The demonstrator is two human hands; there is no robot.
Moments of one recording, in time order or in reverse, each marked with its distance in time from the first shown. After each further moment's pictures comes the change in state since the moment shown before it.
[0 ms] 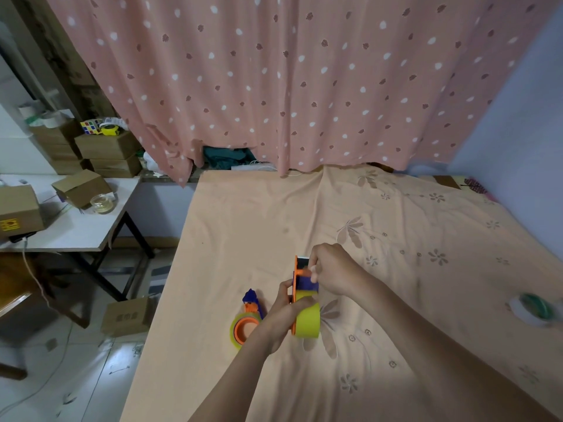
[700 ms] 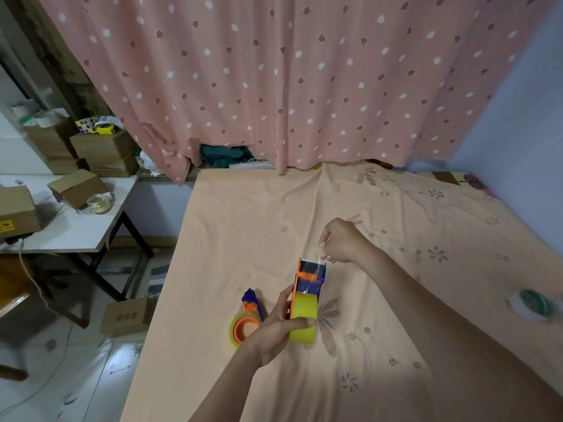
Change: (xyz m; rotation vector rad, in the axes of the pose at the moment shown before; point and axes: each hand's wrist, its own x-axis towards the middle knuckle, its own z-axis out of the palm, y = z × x) left_hand -0.007 -0.020 -0.015 -0.063 -0.190 0.004; right_hand 0.038 0.015 -0.033 0.187 -0.001 0.144
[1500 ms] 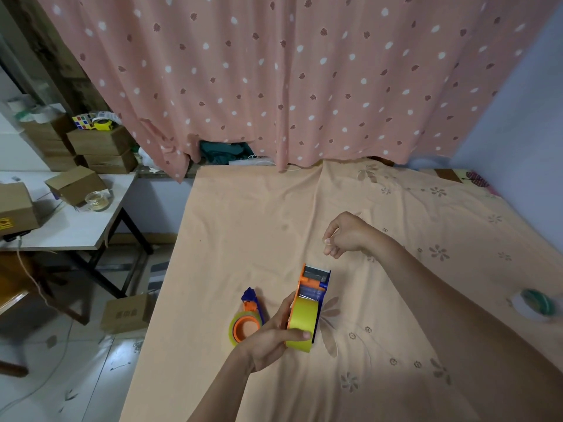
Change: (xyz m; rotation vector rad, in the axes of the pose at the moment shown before) left_hand -0.007 -0.005 -0.013 -0.020 -0.157 -0.051; right_hand 0.027 0.017 -0.013 0.217 -0.123 0.045
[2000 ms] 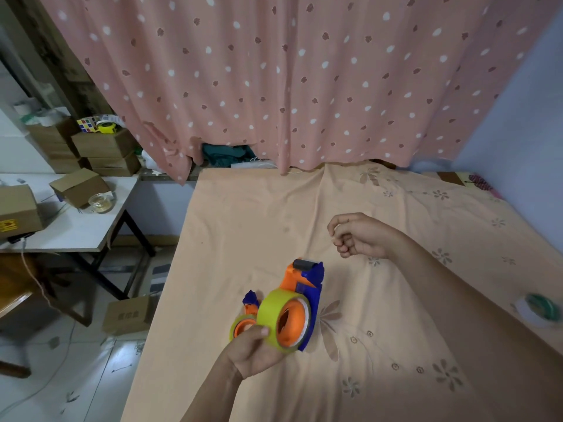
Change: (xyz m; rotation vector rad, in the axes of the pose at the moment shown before) left_hand -0.017 -0.007 -0.027 -0.378 -0.192 0.078; right_hand -0.015 0.000 -0.024 0.473 -0.190 0.014
